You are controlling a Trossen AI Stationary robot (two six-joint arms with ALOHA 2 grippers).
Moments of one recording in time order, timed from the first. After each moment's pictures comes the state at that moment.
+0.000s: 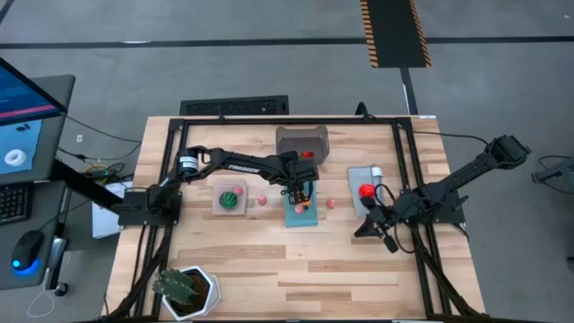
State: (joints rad) left arm 0.13 2.21 1.64 -0.61 -0.29 0.04; right arm 0.46 0.75 0.03 0.32 0.00 0.24
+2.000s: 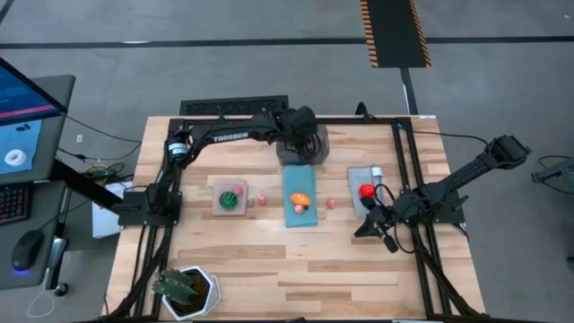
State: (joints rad) left arm 0.33 2.12 1.91 -0.69 -0.17 0.04; right arm 0.46 0.75 0.03 0.31 0.00 0.24
